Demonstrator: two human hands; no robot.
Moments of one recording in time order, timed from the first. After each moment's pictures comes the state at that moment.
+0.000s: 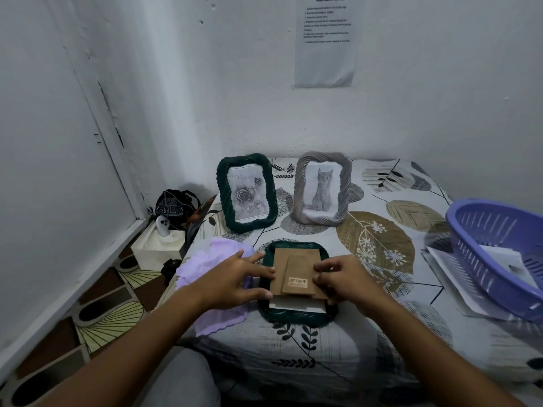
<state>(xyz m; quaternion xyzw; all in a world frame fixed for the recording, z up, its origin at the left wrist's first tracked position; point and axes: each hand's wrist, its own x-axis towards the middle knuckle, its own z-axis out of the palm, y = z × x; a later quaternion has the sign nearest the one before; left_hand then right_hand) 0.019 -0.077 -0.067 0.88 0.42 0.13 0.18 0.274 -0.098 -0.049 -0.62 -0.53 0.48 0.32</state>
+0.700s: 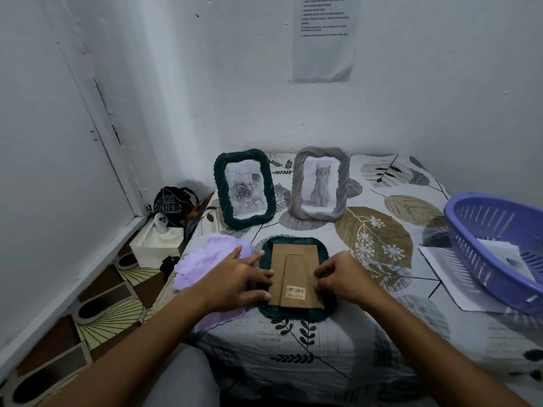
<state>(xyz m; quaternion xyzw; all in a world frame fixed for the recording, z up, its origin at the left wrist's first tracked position) 0.023 -0.080 -0.077 0.90 0.41 0.10 0.10 0.275 -0.094 -0.051 -0.66 -0.66 0.31 0.19</state>
